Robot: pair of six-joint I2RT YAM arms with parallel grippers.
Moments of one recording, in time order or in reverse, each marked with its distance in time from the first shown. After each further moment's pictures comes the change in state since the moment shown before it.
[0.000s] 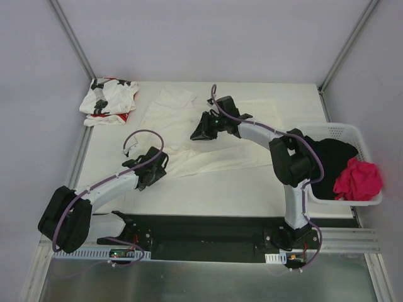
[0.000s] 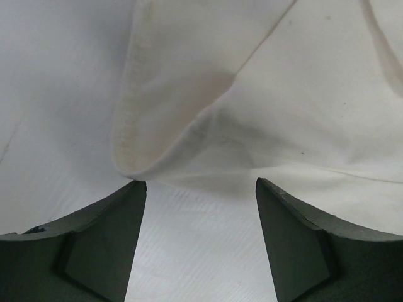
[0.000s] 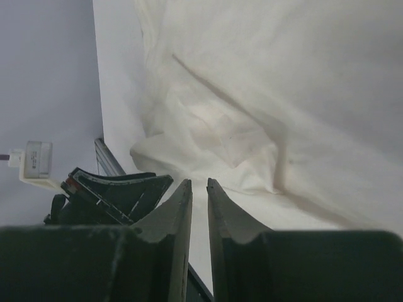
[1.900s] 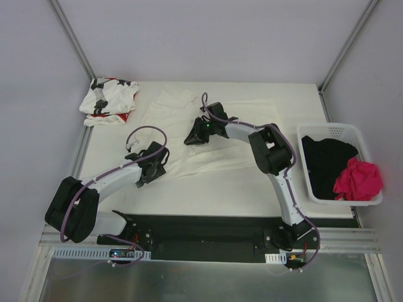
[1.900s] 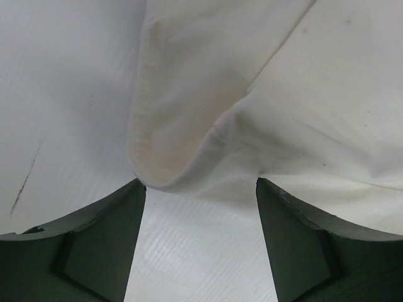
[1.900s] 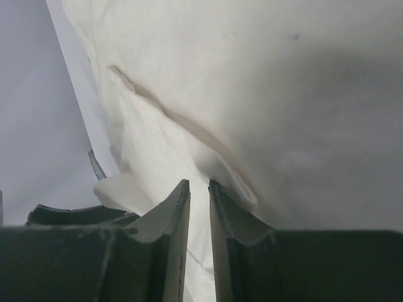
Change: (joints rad) left arm 0.039 0.086 0.077 -0.064 -0.007 0.100; right arm 0.042 0.328 0.203 0.038 -0.063 0.080
